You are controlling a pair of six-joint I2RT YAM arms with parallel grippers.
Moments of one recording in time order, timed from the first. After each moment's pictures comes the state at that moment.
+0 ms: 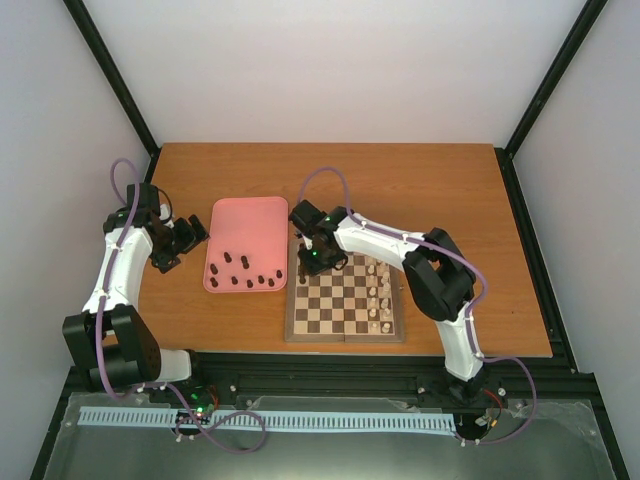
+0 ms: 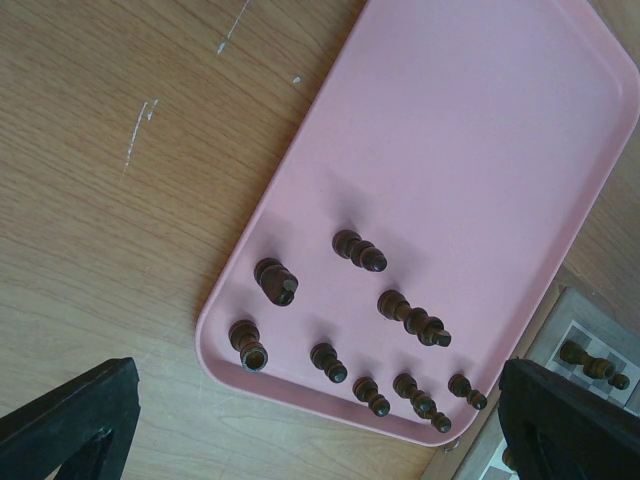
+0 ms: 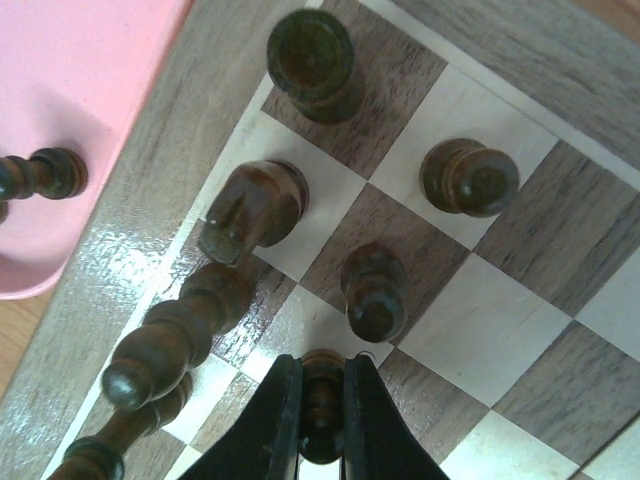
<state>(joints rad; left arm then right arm) 0.22 1.34 1.09 -0.96 0.25 -0.47 0.84 2.06 1.59 -0.85 -0.04 0.29</state>
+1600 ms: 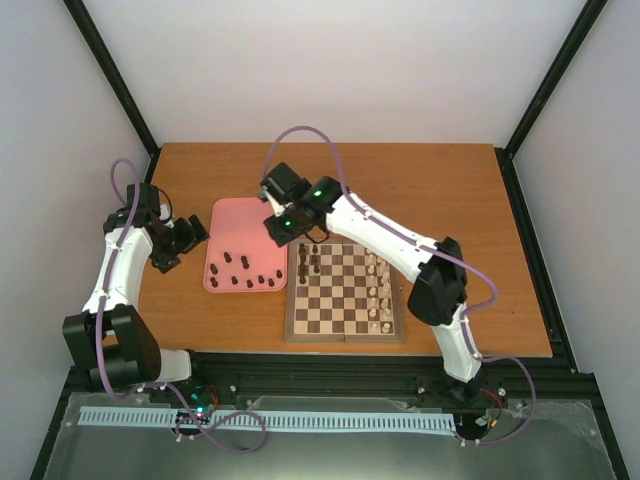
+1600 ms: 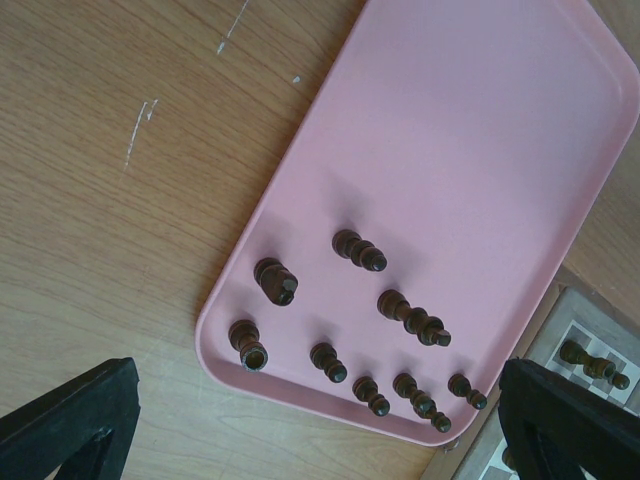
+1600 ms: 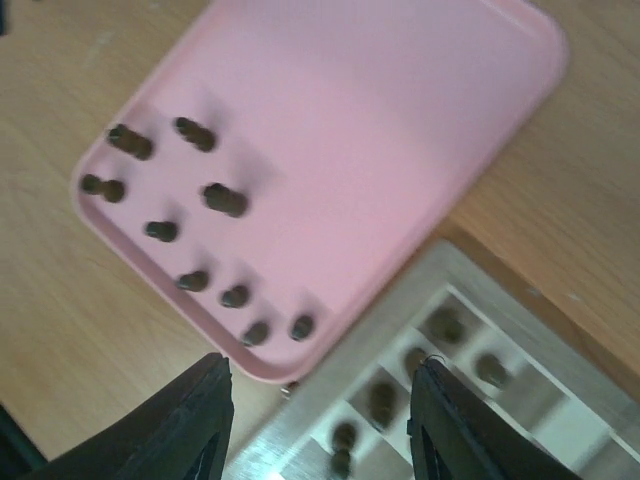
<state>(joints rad) 0.22 1.34 1.09 -0.96 0.25 -0.47 0.90 2.05 2.04 -1.02 0.00 0.21</state>
